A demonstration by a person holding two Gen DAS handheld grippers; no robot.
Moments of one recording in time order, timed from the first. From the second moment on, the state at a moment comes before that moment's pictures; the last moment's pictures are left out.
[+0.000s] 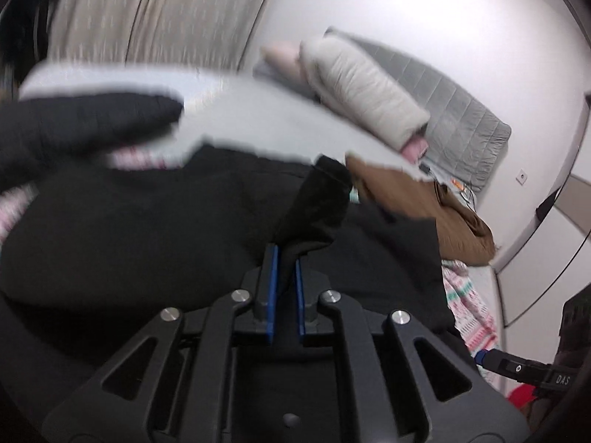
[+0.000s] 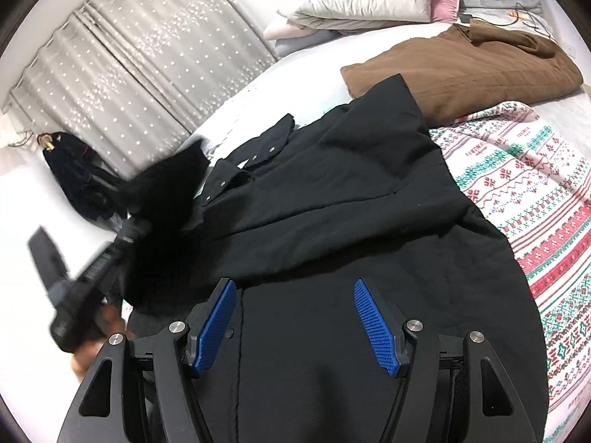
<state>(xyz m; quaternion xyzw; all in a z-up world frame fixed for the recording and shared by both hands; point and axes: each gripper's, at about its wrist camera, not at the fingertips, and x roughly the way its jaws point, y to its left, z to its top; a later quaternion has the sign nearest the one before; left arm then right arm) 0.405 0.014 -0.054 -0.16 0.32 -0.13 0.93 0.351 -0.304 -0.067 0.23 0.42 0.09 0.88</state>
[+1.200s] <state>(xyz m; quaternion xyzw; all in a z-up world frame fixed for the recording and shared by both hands) 0.372 -0.043 -0.110 -0.04 0.43 -0.18 0.88 0.364 -0.314 -0.087 0.24 0.44 0.08 0.86</state>
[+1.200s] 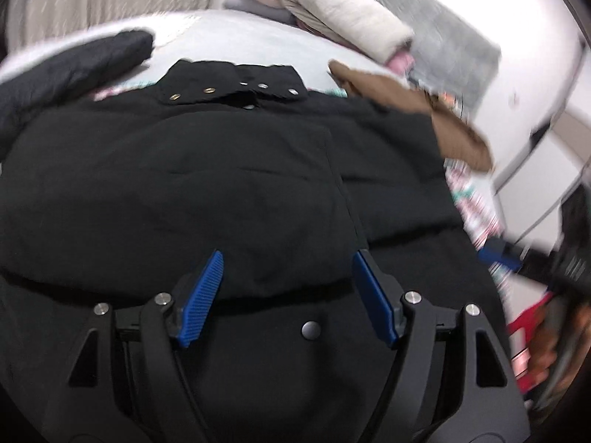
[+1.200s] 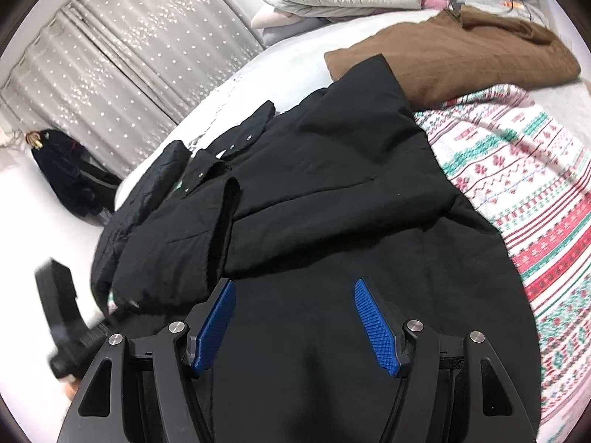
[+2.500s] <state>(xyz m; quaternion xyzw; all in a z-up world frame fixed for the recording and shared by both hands) 0.393 -0.049 -0.087 -0.17 0.46 -0.21 0.85 0.363 -0.330 -0.093 0.22 0.45 0.06 0.86</state>
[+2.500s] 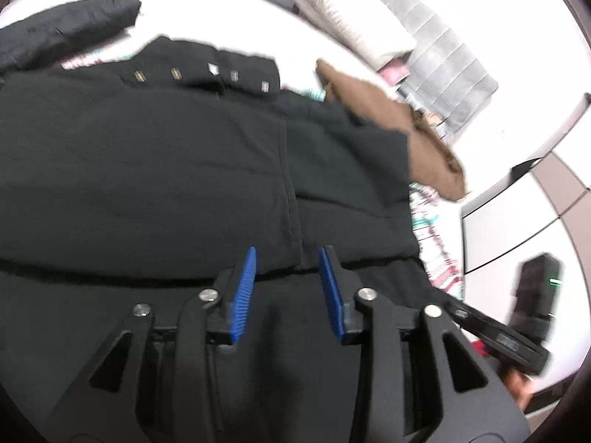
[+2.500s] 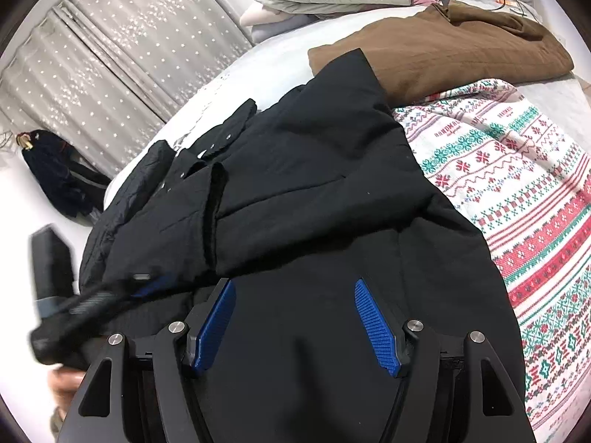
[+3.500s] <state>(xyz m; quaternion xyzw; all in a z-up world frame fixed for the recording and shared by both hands) 0.204 0.192 -0.141 -0.08 0.49 0.02 0.87 0.223 -0.382 -0.132 0.07 0.53 0.02 0.84</state>
